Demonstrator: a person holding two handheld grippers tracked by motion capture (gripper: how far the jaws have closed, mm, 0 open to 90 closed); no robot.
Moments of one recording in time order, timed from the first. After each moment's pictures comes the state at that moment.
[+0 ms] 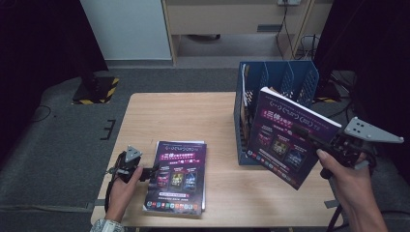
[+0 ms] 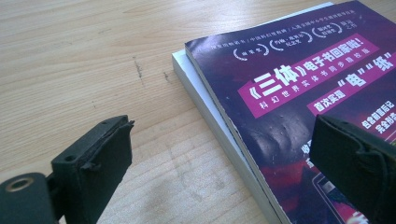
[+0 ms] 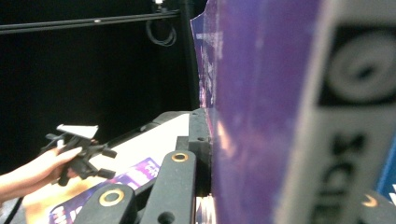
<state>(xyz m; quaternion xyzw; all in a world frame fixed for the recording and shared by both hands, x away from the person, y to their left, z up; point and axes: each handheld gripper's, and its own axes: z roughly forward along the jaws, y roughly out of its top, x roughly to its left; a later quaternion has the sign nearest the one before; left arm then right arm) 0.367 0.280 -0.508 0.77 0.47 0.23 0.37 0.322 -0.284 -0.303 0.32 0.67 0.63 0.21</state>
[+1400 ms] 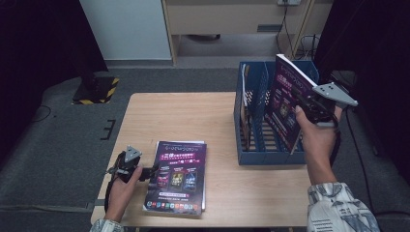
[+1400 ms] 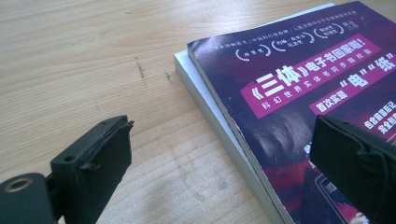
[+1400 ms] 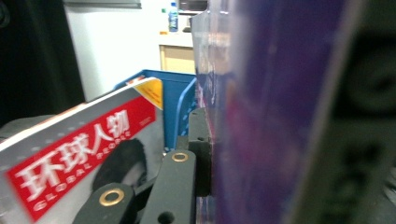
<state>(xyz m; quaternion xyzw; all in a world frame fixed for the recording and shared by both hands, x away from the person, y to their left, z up) 0.367 0.281 -0.508 0.77 0.47 0.23 0.37 0.424 -0.254 -0.306 0.47 0.61 0.50 0.40</state>
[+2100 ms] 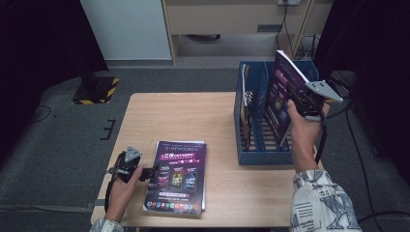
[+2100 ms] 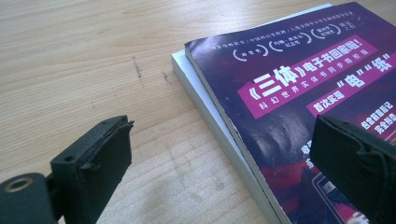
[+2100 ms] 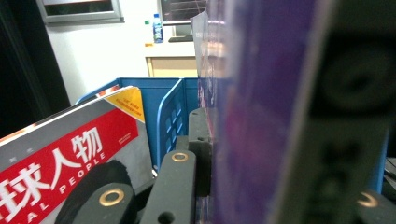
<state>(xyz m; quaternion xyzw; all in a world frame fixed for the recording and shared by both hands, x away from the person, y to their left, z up) 0.367 0.281 -0.508 0.77 0.47 0.23 0.37 0.460 -0.248 -0.330 0.50 0.57 0.52 0.40</state>
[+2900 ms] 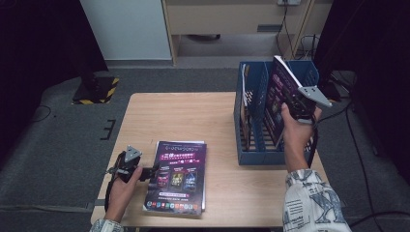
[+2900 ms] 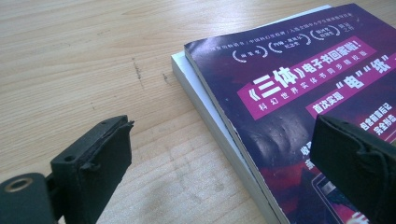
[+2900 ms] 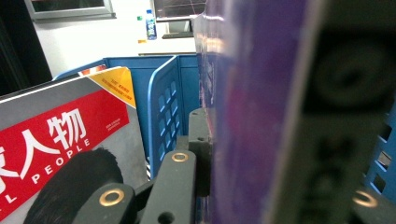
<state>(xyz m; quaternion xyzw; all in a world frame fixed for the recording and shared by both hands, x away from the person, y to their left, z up) 0.367 0.281 -0.508 0.77 0.47 0.22 0.37 0.472 -0.241 -0.359 0.51 0.56 0.51 0.41</state>
